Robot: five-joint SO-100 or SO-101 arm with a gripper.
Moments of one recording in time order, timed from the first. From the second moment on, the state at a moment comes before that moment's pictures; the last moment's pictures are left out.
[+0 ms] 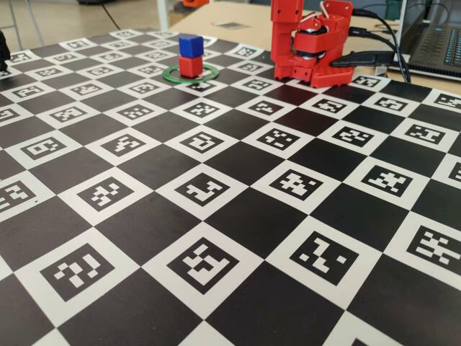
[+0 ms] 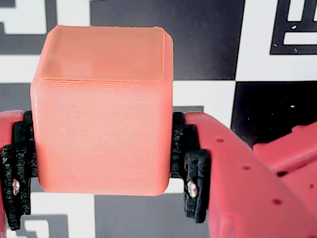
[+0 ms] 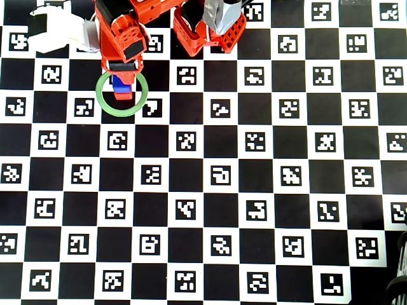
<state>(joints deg) 58.4 114.8 108.4 96.9 -59.3</state>
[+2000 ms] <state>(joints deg) 60.4 114.8 120.0 79.8 -60.3</state>
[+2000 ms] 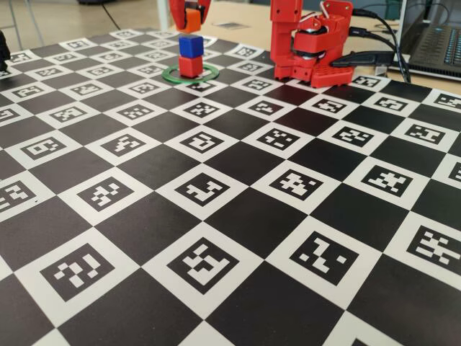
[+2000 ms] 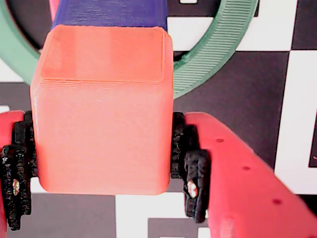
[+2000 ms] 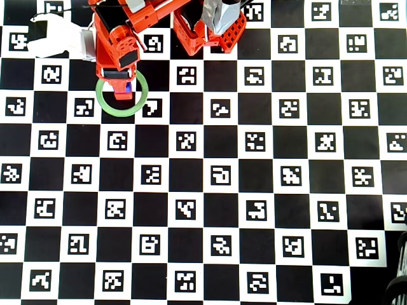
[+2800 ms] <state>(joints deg) 60.0 114.8 120.9 79.3 -59.8</state>
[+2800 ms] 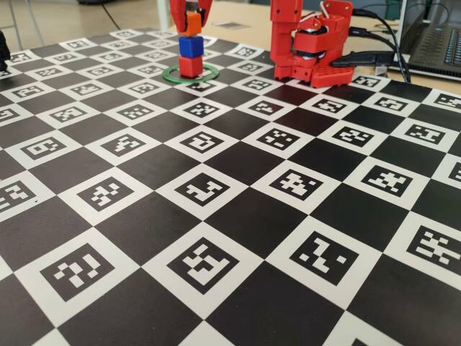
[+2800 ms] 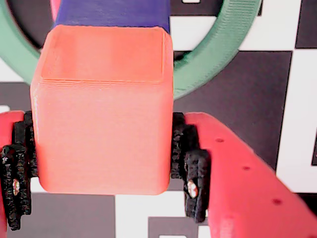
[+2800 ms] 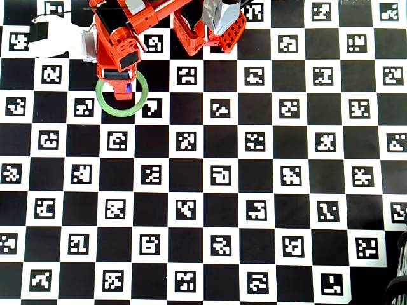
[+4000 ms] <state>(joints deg) 60.0 114.8 111.0 88.5 -59.3</state>
